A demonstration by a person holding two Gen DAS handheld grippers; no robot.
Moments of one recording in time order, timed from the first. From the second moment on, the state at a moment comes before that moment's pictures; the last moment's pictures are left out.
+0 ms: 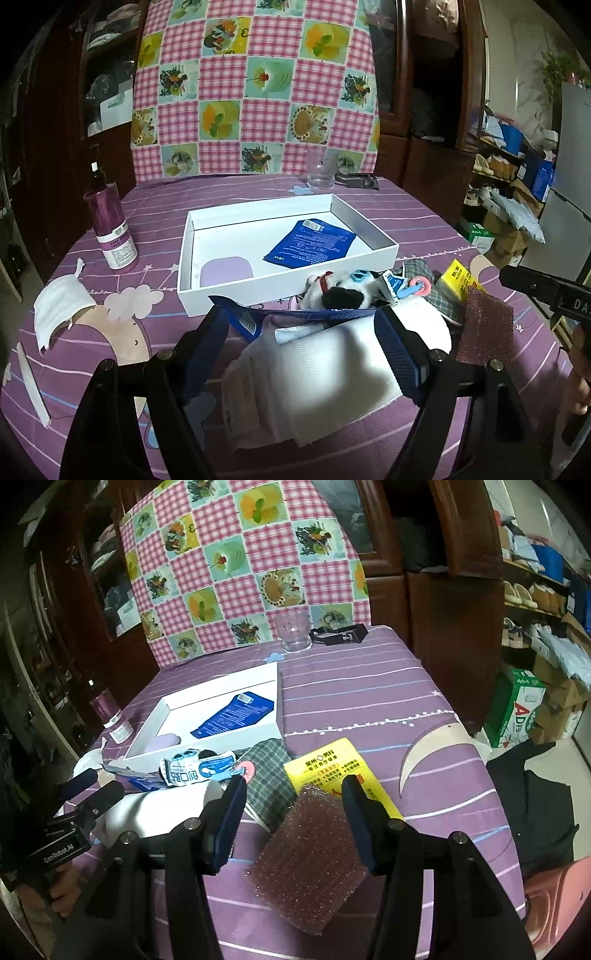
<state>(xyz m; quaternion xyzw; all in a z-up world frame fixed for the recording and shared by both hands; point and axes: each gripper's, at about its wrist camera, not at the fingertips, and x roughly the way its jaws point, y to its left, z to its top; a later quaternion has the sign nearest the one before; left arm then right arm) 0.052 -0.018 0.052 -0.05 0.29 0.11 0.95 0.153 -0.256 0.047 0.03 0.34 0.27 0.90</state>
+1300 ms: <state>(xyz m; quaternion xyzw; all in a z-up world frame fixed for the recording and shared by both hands) 0.063 -0.022 0.037 -0.05 0.33 0.09 0.94 0.180 -0.268 -0.012 0.08 0.52 0.24 0.82</state>
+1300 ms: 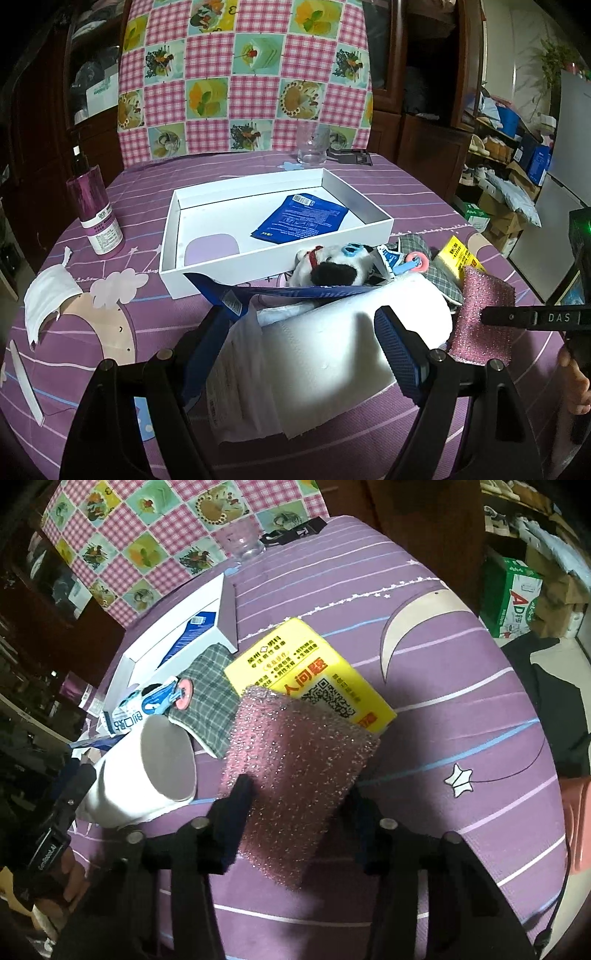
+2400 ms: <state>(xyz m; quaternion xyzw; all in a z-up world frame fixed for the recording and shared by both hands) 0.065 0.004 0.033 -0.09 0.36 0.13 0.92 0.152 -0.273 0.035 0.11 0.38 0.32 0.86</state>
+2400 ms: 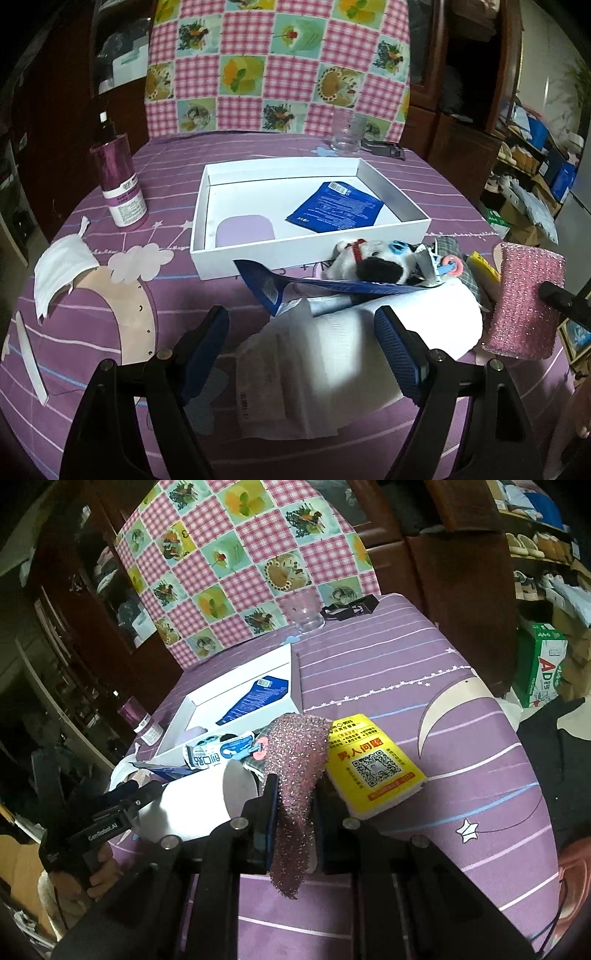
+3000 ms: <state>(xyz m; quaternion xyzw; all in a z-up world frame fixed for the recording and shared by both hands) 0.058 0.013 0.043 -0.12 0.34 0.11 0.93 0.150 -0.281 0.037 0.14 0.35 0.32 0.87</state>
